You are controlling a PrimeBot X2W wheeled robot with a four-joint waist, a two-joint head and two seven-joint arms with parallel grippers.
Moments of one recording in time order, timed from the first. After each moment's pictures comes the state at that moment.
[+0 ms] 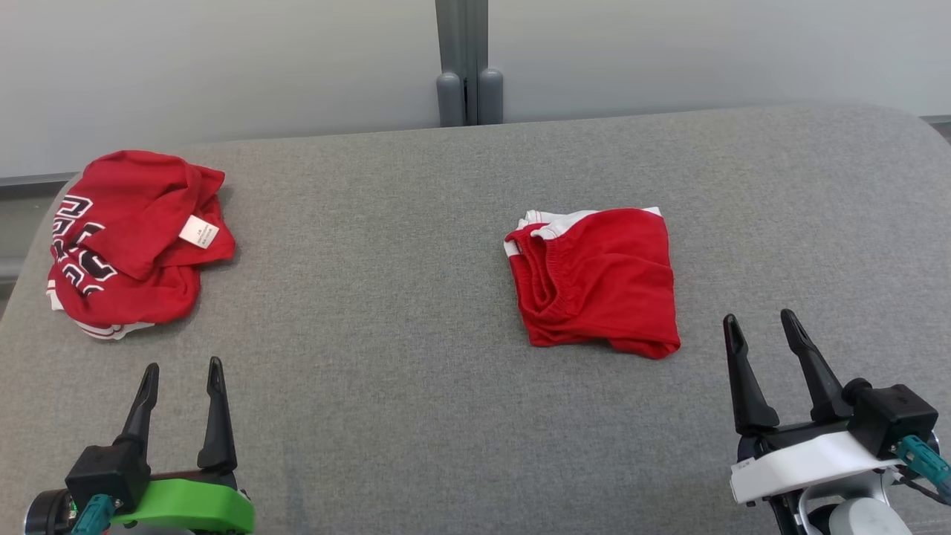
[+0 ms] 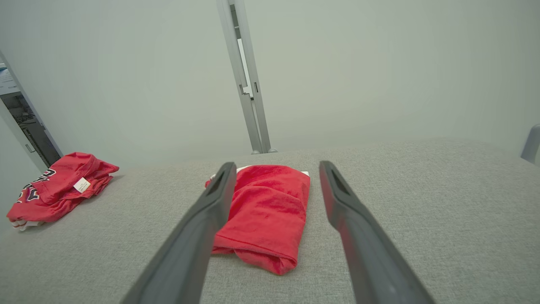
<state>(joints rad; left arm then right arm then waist) -0.01 0.08 0.10 0.20 -0.15 -0.13 -0.26 0.03 -0.12 0.06 0.03 0.28 0.13 -0.24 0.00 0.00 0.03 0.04</state>
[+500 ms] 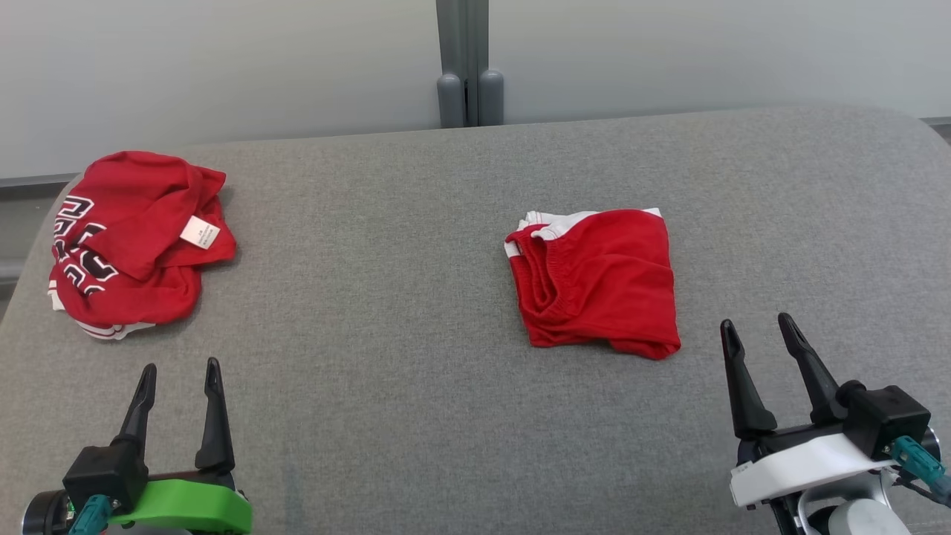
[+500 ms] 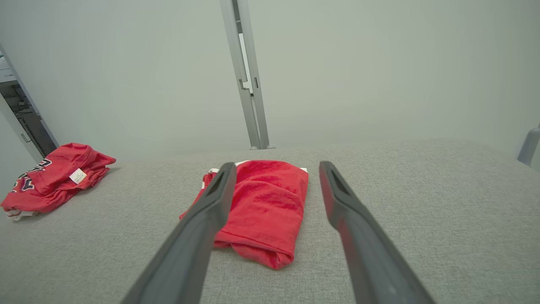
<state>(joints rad) -0.01 0.09 0.10 0.20 -0.16 -0.13 -0.26 0.03 -0.12 0.06 0.04 0.25 0.13 -0.24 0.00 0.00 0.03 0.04</state>
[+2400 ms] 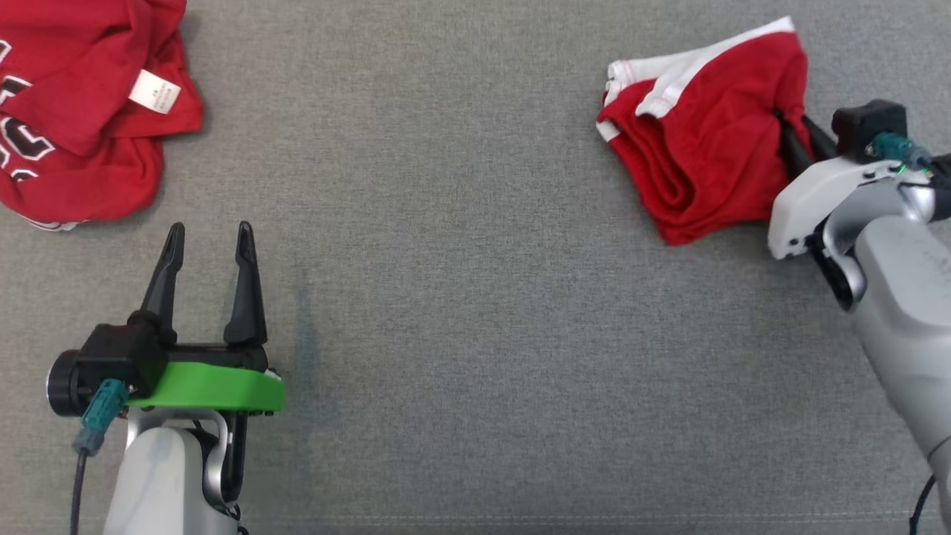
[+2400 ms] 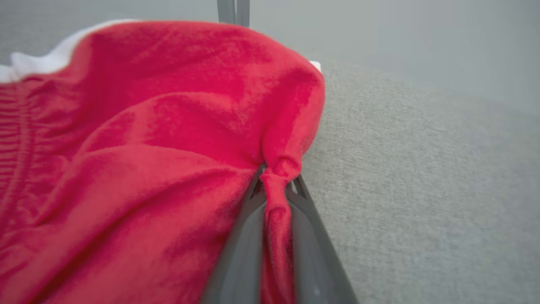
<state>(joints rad) -0.25 0.06 0.01 0.19 -0.18 -0.13 -0.26 -0.83 -0.32 0.31 0.90 0.26 0.13 -0.18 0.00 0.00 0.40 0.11</state>
